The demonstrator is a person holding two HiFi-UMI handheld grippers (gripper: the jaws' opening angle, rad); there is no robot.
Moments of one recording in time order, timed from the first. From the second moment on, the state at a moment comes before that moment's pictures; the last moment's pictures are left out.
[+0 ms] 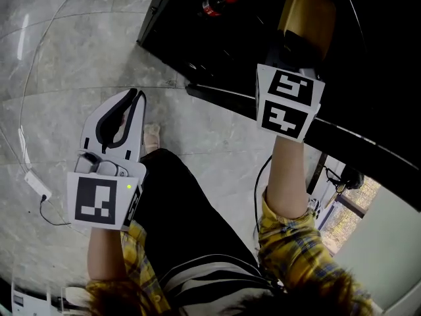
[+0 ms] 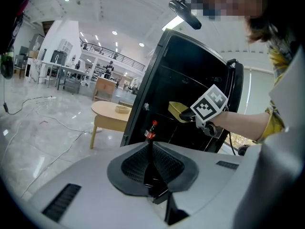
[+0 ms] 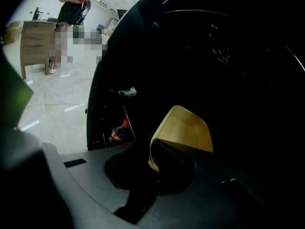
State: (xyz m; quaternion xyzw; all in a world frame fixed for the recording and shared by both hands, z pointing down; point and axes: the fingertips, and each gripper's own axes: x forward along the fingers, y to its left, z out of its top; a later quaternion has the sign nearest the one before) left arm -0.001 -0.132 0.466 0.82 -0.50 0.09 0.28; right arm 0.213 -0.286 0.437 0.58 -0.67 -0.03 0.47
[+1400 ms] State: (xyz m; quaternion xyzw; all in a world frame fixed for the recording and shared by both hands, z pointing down) left arm -0.086 -0.031 0.343 0.80 -0.54 0.11 0.22; right arm 0.104 -0.114 0.372 0.50 -0.76 0.01 0.41
